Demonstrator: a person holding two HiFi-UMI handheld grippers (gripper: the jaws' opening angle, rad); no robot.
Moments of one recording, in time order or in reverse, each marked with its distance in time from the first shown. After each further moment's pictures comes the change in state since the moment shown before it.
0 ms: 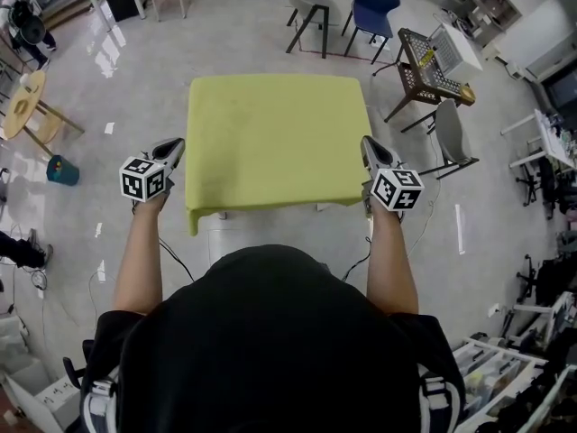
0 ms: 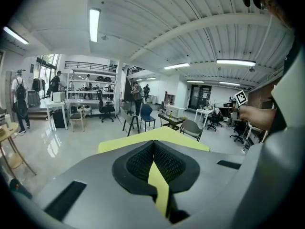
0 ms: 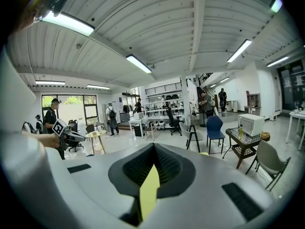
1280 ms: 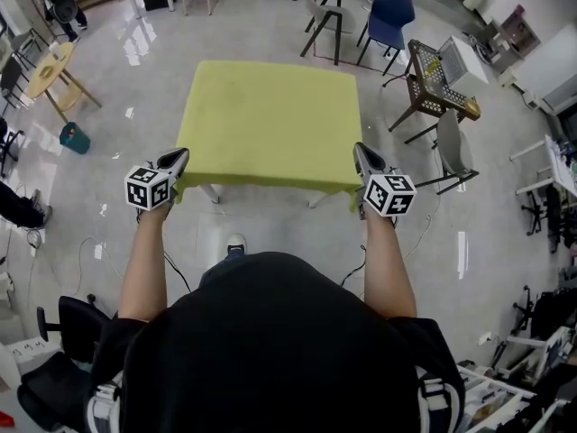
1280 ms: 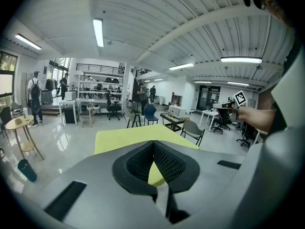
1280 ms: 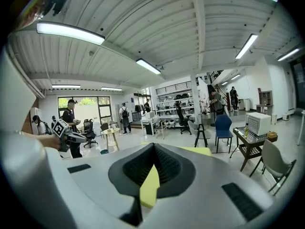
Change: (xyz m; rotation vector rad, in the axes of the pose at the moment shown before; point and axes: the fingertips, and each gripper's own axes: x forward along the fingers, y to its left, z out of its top) left arm -0.066 -0.212 -0.063 -0.052 -0.015 0.119; right arm -0.151 -0.040 -0.047 -0.033 0.005 0.155
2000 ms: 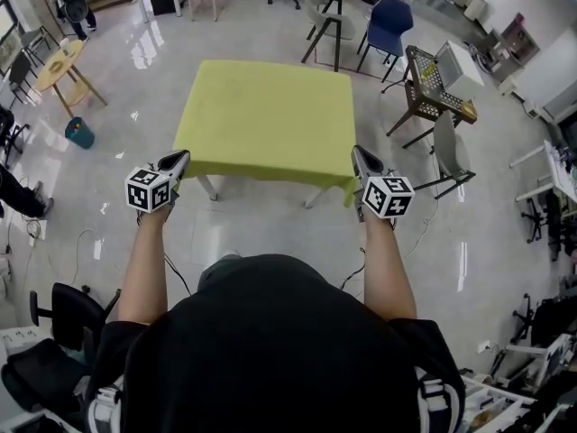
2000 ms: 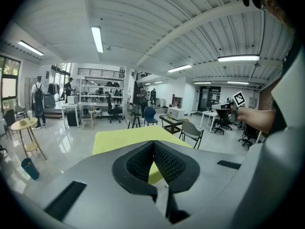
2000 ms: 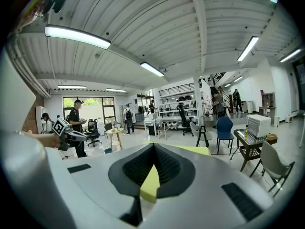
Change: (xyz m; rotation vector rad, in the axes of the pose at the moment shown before) left arm -0.051 -0.092 -0.014 0.016 -0.036 0.029; right arm -0.089 0.002 -0.013 -0.023 -0.018 0.039
